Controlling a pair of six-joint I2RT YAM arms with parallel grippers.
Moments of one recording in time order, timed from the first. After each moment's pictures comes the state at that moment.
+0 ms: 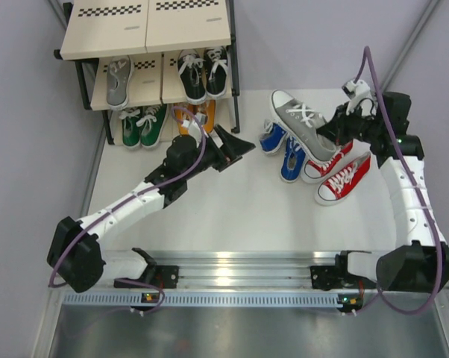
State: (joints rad) left arm -0.65 1.26 0.88 0.22 0.21 -1.13; right arm -0.06 1.25 1.30 -0.55 -0.68 -0.15
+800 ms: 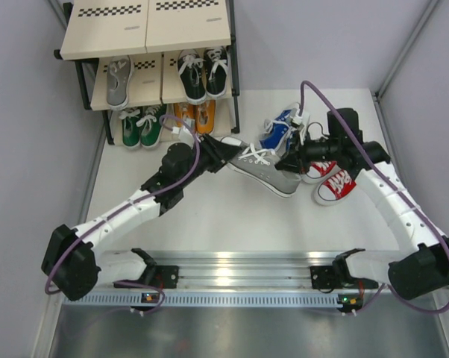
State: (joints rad) left arm -0.65 1.20 0.80 0.29 0.07 -1.12; right arm 0.33 1.21 1.19 -0.64 -0.85 -0.26
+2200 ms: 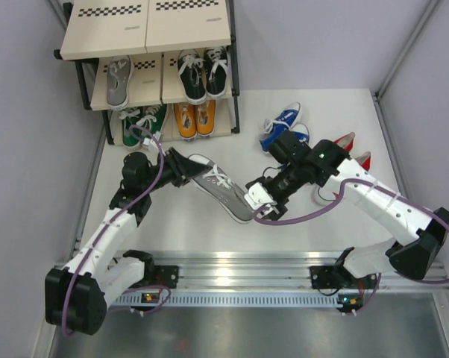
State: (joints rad) left arm -0.22 0.95 0.58 0.16 0.66 -1.04; right arm 0.84 1.35 1.42 -1.22 -0.77 -1.37
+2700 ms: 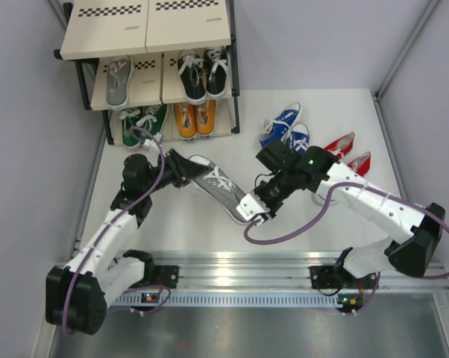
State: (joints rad) left arm -0.22 0.95 0.56 0.21 0.68 -1.05; right arm 0.91 1.38 1.39 -1.16 -0.66 -1.39
